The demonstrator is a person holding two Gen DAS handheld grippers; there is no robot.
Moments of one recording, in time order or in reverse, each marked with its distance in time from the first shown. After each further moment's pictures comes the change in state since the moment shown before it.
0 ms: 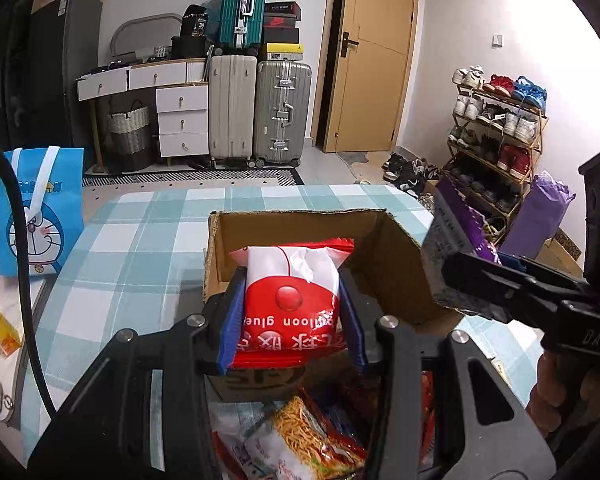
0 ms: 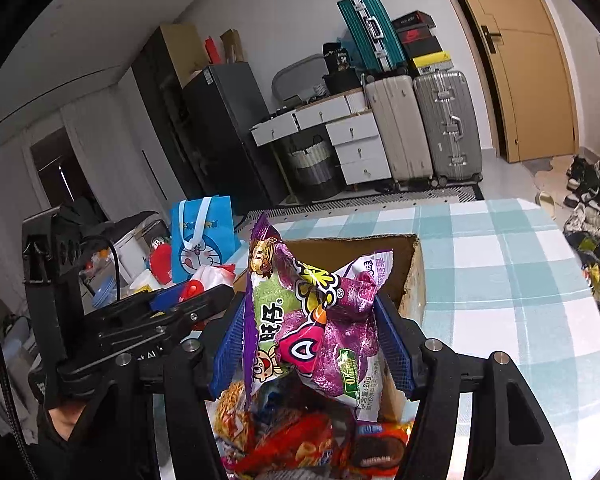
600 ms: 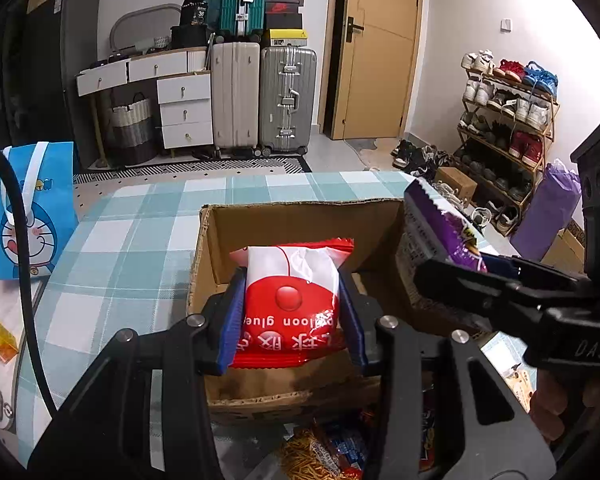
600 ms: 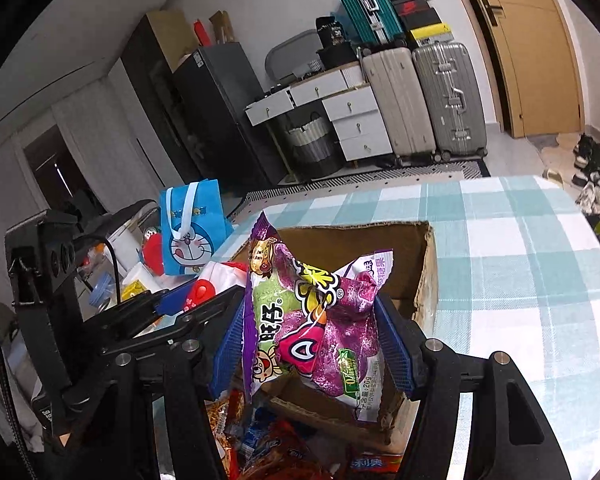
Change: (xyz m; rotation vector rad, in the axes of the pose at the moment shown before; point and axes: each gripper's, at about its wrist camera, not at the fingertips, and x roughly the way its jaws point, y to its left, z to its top) left arm 0.066 0.006 0.001 0.021 0.048 0.034; right arm 0.057 -0.022 0.009 0.040 0.090 0.012
